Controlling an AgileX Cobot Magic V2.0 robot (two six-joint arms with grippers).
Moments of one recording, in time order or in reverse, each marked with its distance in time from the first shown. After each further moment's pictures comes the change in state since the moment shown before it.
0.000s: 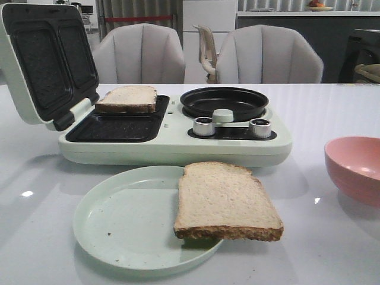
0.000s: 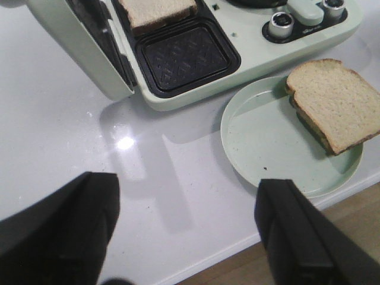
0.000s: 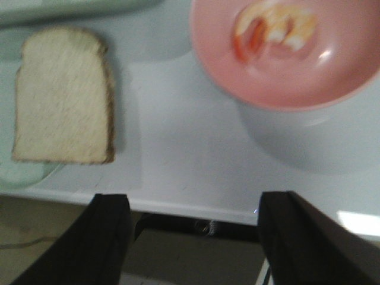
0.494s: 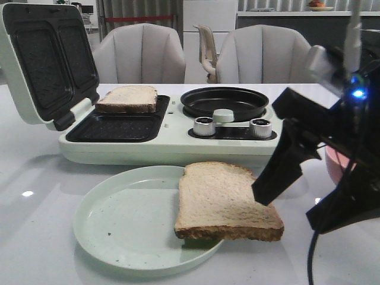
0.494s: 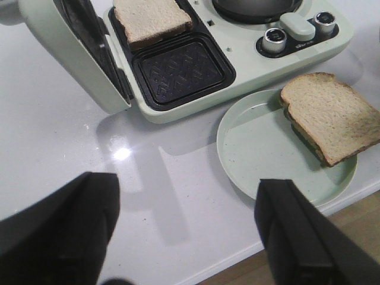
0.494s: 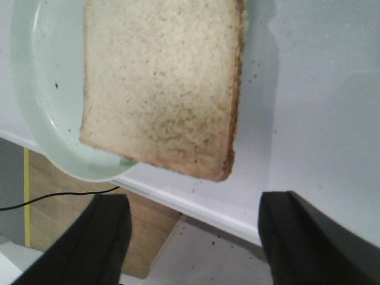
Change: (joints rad) left arm 0.000 0.000 0.000 0.000 -0.024 0.000; right arm 0.261 0.472 -0.032 0.464 -0.200 -0.274
